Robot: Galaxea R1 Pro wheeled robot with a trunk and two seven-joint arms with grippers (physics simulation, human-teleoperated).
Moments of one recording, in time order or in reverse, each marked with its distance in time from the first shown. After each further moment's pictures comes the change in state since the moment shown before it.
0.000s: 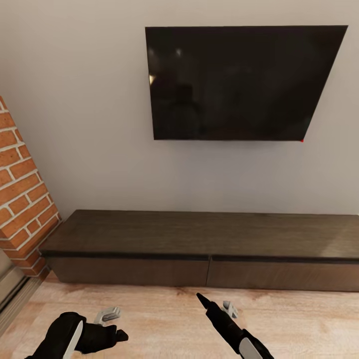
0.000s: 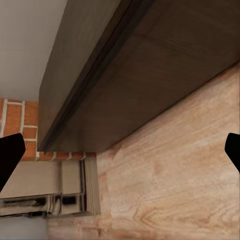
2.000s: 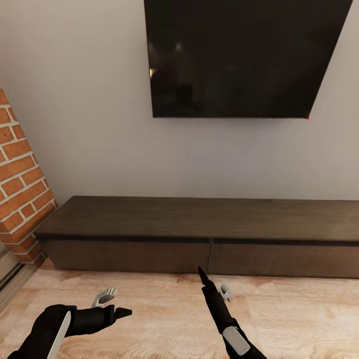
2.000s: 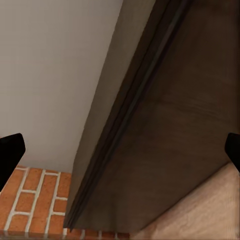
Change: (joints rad) left arm -0.029 0.025 0.105 -0.033 0.026 -0.038 -0.302; right arm -0.055 0.090 0.005 0.034 -0.292 -0.269 0.123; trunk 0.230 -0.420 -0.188
